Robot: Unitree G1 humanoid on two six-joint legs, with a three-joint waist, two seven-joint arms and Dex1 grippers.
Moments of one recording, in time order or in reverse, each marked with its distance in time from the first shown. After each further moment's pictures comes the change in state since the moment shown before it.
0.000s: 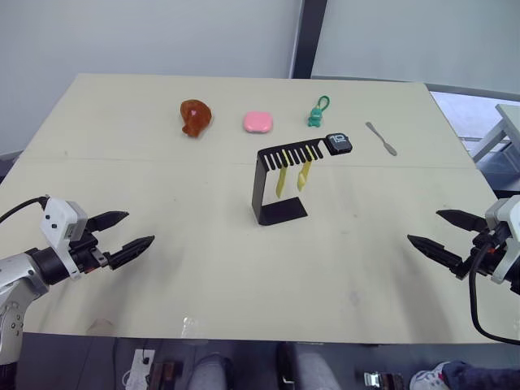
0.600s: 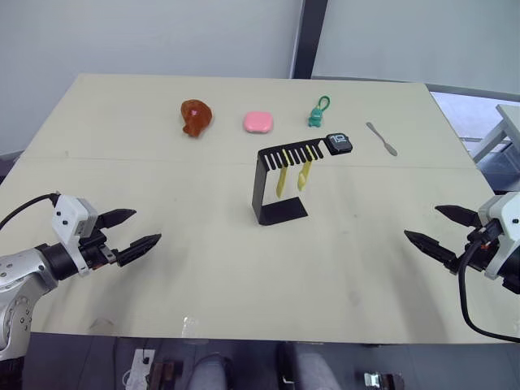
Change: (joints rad) left arm -0.040 0.001 -0.055 -0.001 0.013 0.000 0.025; right arm -0.029 0.015 0.026 -0.025 -0.036 -0.009 -0.068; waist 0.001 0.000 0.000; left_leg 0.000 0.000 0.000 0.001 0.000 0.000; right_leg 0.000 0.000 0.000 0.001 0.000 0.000
